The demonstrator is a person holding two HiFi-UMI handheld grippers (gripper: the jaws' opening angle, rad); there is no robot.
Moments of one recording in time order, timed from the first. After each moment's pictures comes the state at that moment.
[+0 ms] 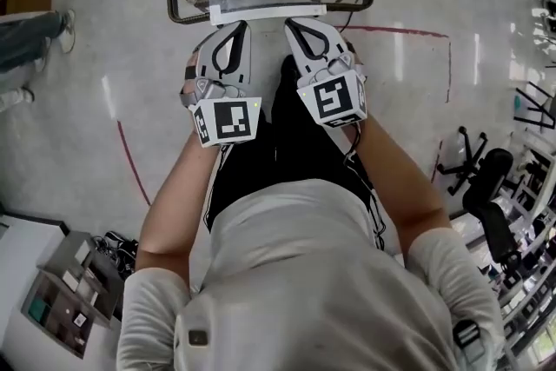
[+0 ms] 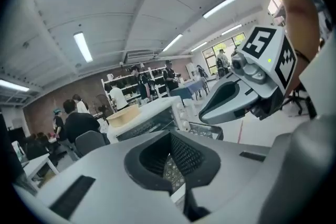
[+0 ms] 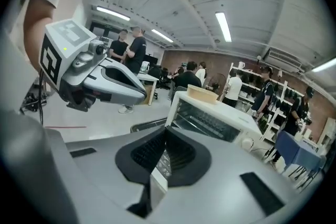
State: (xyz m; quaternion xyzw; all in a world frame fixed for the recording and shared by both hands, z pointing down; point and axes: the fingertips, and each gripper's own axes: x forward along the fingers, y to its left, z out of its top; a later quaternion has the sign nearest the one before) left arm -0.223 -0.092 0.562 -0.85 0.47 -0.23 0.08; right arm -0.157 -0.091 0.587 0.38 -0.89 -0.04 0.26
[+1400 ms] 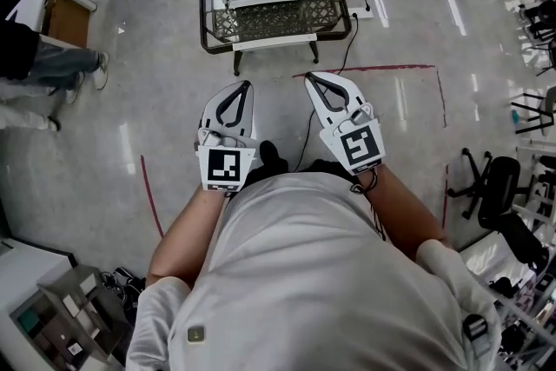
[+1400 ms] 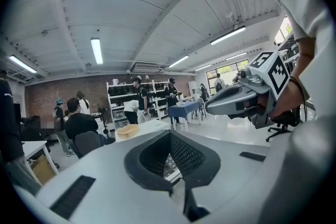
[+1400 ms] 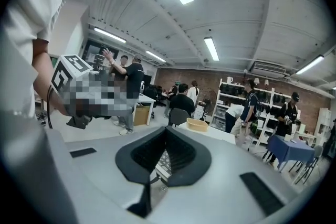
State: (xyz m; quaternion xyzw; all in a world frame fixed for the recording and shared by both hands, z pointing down) left arm -0.249 0.095 0.401 -0.88 0.46 -0.13 0.04; right arm -0.141 0.098 0.396 0.42 -0.89 -0.04 0.16
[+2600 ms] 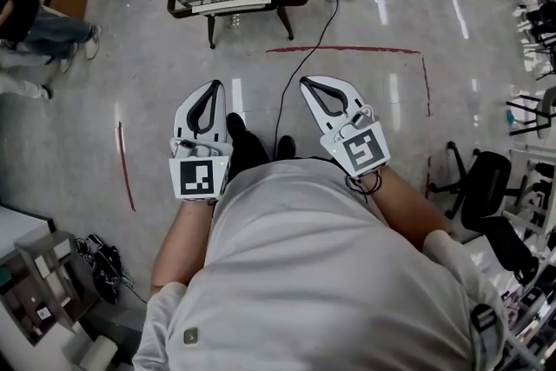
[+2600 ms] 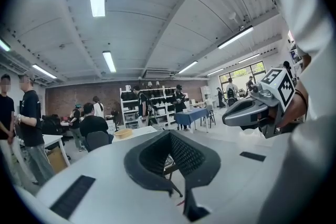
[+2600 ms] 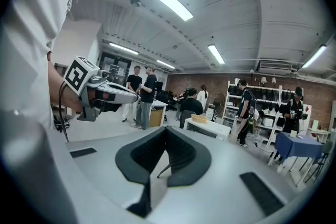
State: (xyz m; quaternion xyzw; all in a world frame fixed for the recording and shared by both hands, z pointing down) left arm -0.094 0.285 0.375 -0.83 0.54 -0.13 0.02; right arm 0.054 0.285 0.397 0.36 -0.92 -0.02 0.13
